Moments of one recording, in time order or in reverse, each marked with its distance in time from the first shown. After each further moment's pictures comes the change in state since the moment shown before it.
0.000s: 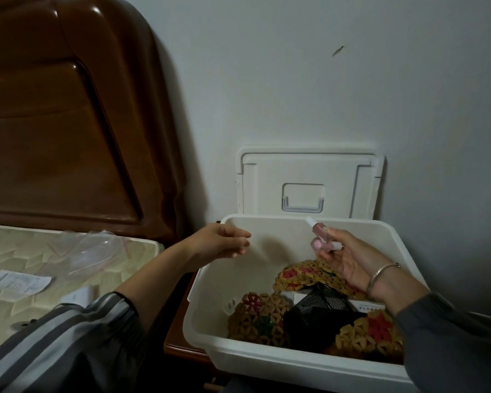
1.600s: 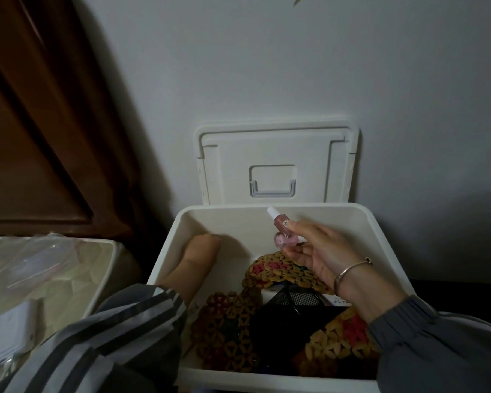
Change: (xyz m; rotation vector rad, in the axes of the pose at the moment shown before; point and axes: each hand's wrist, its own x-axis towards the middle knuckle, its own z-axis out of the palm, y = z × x) left_hand 0.101 -0.059 0.050 1.331 0.286 -0.124; right_hand 0.004 0.007 0.001 -0.157 0.140 -0.115
